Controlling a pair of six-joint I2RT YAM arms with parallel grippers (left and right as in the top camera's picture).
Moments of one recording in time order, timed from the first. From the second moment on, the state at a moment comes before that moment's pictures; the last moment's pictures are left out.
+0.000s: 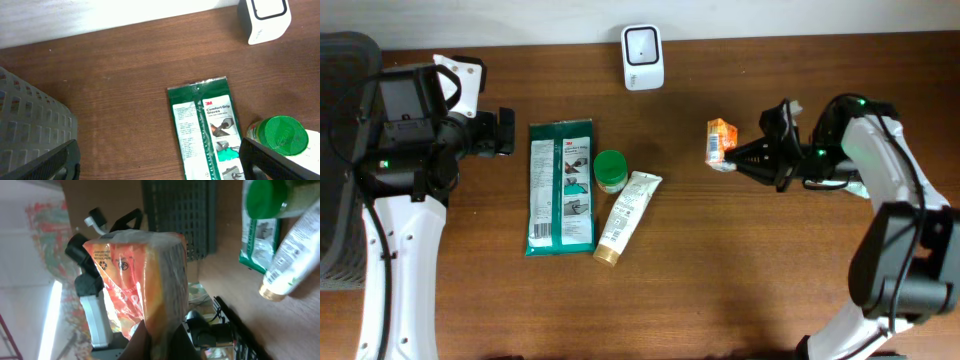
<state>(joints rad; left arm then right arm) 0.07 1.43 1.48 -0.80 0.06 0.21 -0.15 1.88 1.44 -1.69 -1.52 -0.51</state>
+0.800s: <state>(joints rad) 0.07 1.43 1.48 -0.81 0.06 0.21 0.37 1.99 2.22 -1.09 0.20 0.11</state>
